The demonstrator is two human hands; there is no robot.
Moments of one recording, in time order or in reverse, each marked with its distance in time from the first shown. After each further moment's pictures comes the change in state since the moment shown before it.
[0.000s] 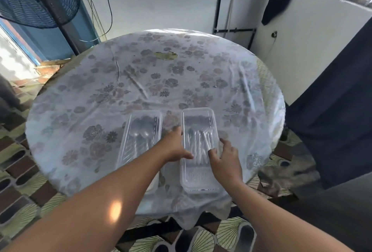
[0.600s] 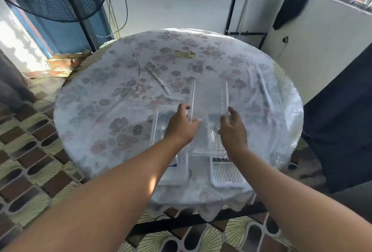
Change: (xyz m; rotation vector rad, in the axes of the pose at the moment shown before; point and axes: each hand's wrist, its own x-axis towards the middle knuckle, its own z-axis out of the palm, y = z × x) left_hand -0.026 -0.045 -0.047 -0.429 0.394 0.087; right_hand 0.004 -0.114 0.027 0.443 0.107 -0.007
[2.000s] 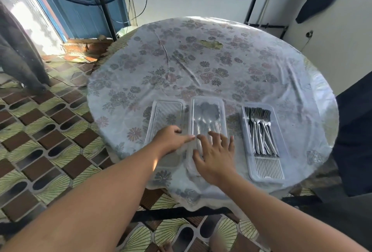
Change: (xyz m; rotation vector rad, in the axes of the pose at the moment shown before) left_hand -0.015 -0.144 -0.097 0.086 -0.242 -0.242; right_hand -0.112 0.029 0.116 -1.014 -0.425 -0.425
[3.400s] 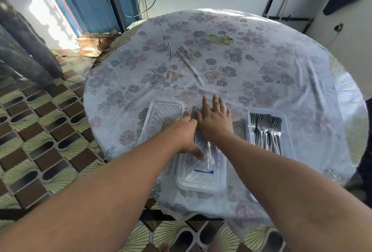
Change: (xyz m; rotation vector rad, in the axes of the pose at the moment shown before) left_hand 0.020 0.085 0.010 0.831 -0.108 0.116; right_hand 0.152 0.033 -0.020 0.036 -0.026 0.008
